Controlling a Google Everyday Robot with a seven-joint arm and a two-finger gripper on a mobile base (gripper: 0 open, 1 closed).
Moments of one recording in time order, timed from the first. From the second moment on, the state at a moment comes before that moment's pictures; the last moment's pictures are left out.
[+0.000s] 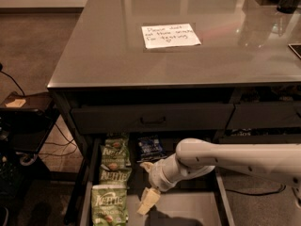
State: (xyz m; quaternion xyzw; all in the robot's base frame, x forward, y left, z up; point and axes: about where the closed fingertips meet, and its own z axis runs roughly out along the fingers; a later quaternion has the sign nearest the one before) arm 0.417 0.041 0.490 -0.61 0.69 0.32 0.21
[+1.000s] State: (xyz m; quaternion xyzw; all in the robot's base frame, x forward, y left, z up) arm 0.412 0.091 0.436 -0.59 0.67 0.42 0.17
